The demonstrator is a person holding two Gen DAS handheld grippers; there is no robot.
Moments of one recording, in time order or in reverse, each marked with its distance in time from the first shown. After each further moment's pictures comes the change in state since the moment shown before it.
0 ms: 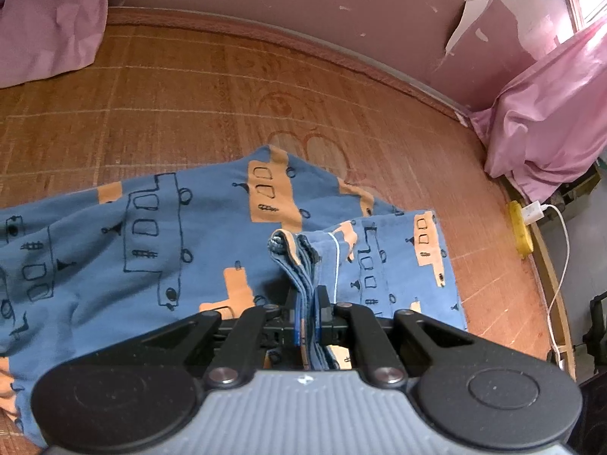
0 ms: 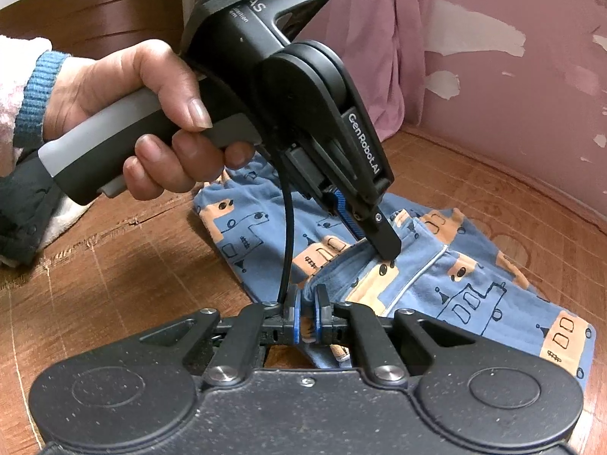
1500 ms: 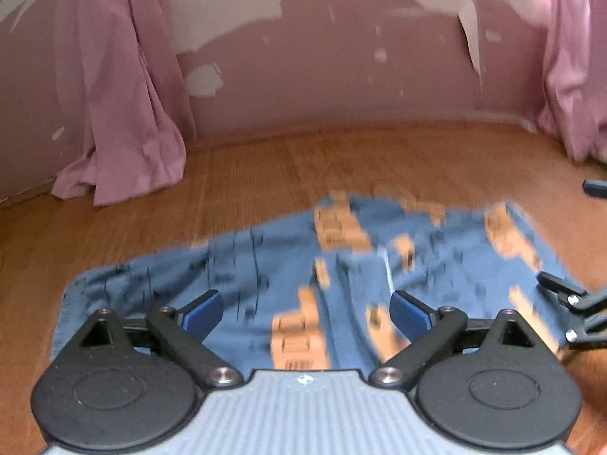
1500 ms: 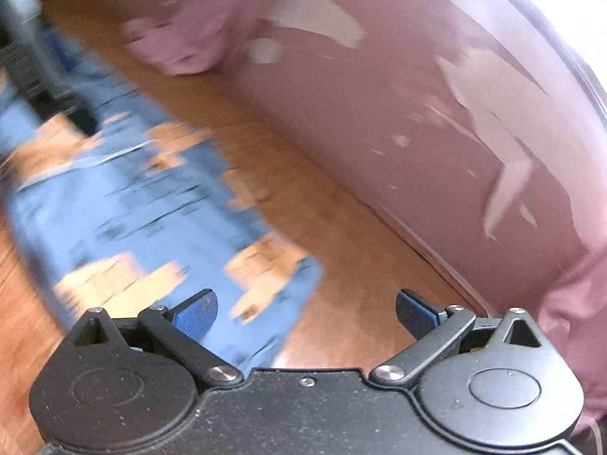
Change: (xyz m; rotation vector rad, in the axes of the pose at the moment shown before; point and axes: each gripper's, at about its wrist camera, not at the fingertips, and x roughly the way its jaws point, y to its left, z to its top) left arm 0.014 -0.051 -0.083 0.265 -0.379 0.515; right arm -0.026 -0.061 -0.075 -0.269 0.062 -0.696
